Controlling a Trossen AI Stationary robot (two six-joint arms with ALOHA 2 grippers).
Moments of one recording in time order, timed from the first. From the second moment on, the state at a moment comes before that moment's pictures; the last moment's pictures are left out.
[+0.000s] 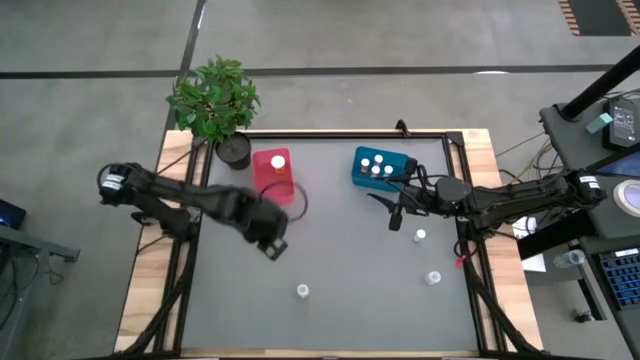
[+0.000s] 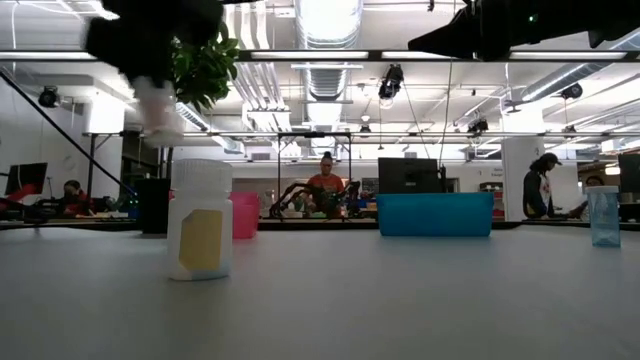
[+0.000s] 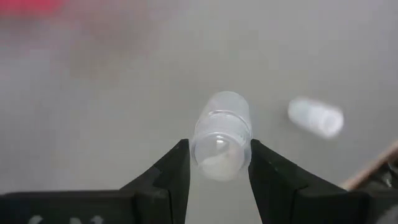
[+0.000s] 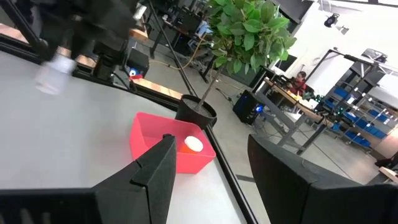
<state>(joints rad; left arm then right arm) -0.22 1.44 1.29 -1.16 0.00 -1.08 0.03 0.96 0.48 0.44 0.31 -0.50</state>
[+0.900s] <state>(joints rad) 0.44 1.58 1.31 -1.08 -0.17 -0.32 0.02 0.96 0.48 0.43 0.31 -0.50</state>
